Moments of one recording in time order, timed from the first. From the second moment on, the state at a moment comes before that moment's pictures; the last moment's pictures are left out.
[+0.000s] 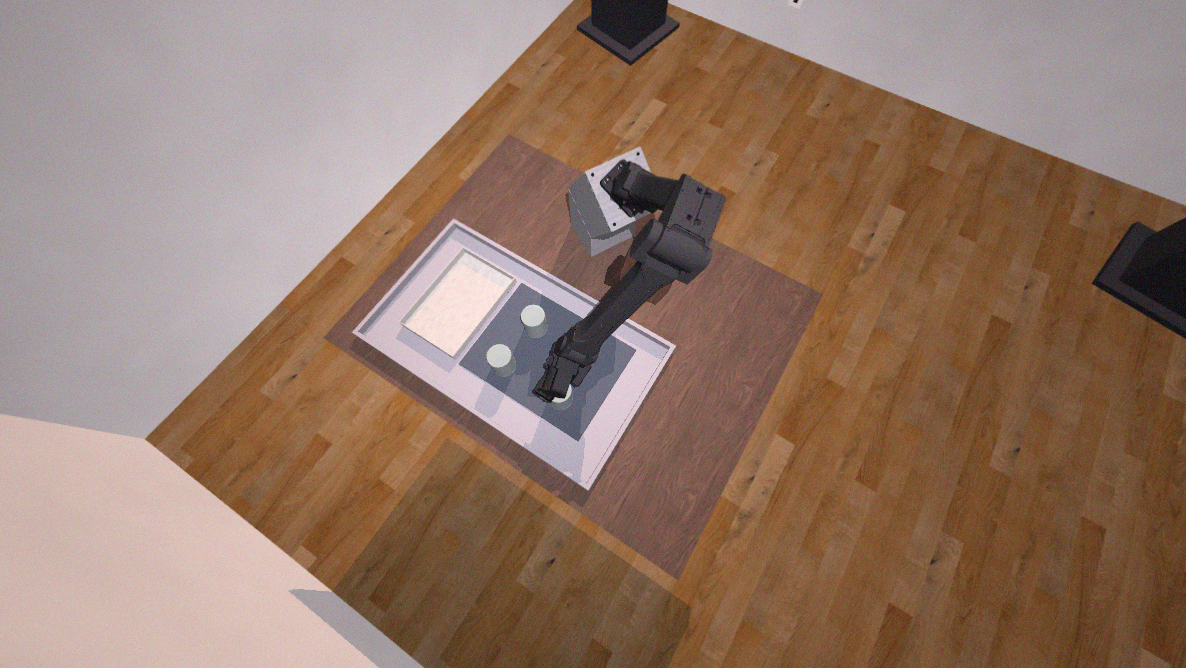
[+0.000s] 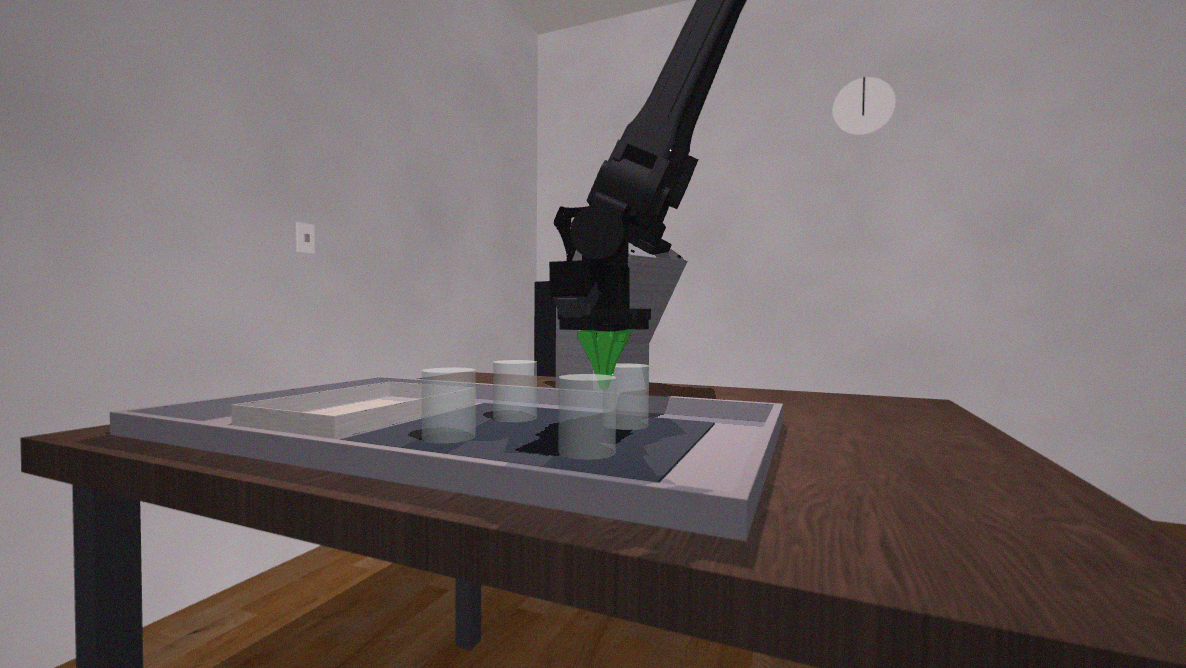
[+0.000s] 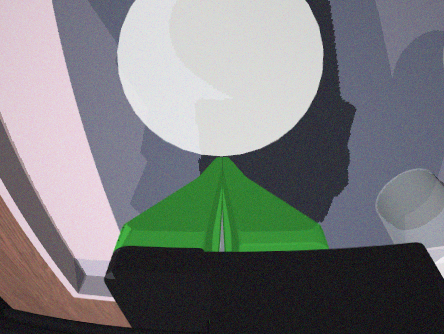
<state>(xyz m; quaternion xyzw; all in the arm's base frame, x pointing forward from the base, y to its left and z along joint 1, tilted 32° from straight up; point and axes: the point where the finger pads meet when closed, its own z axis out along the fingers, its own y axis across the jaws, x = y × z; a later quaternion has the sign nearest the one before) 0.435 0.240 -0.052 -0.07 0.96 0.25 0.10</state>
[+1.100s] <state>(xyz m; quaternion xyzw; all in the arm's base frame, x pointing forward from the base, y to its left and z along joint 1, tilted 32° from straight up) 0.425 0.235 -0.031 -0.07 0.96 0.25 0.10</state>
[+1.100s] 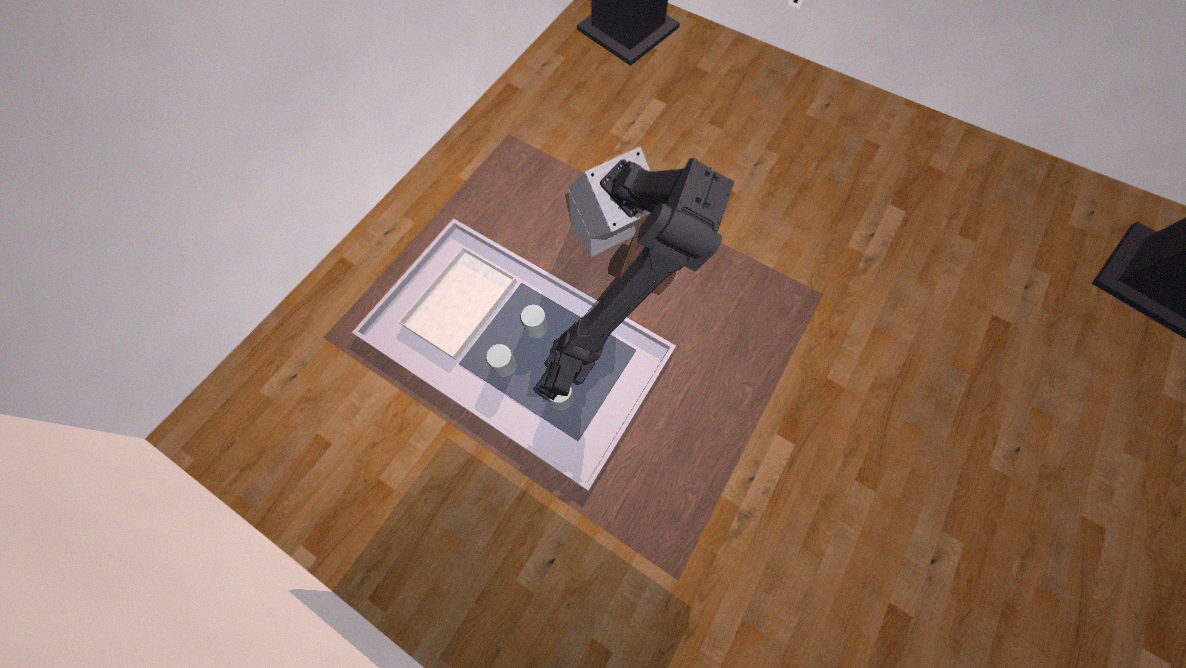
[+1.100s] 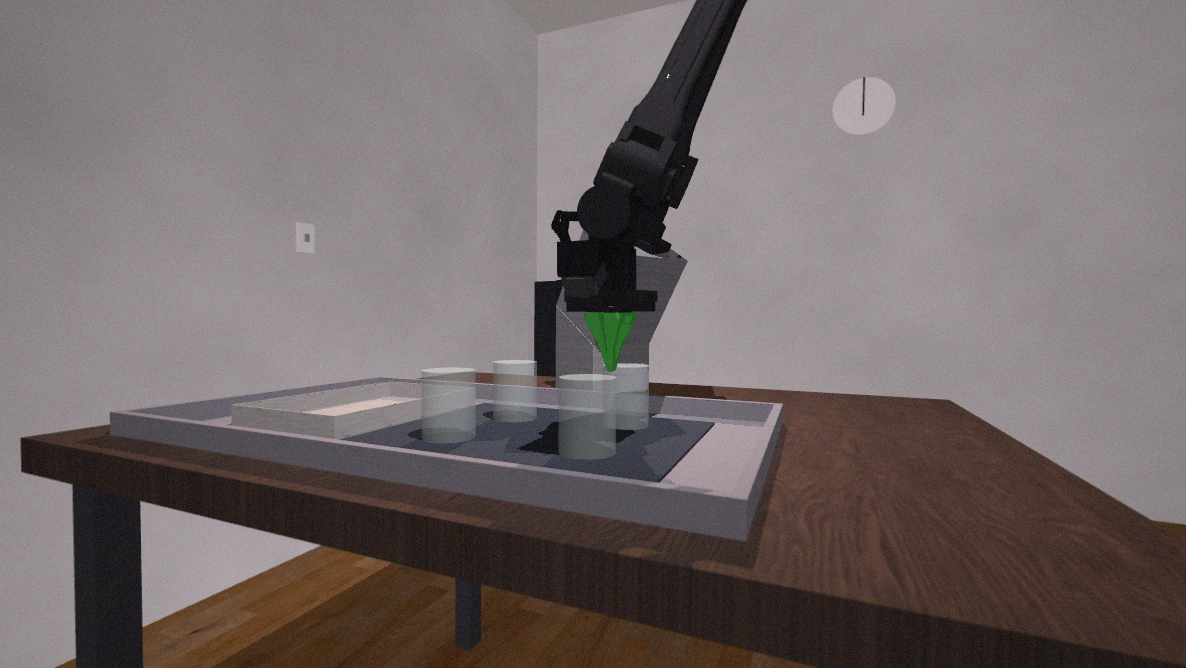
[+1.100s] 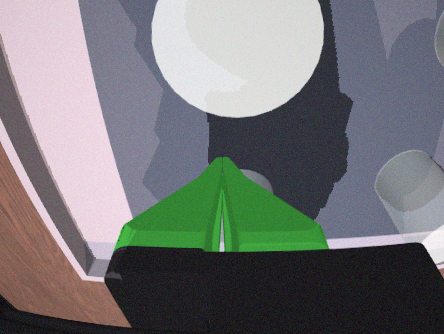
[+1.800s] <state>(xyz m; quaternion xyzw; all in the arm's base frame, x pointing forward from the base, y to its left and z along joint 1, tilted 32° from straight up) 0.427 0.211 0.024 -0.07 0.96 0.25 0.12</state>
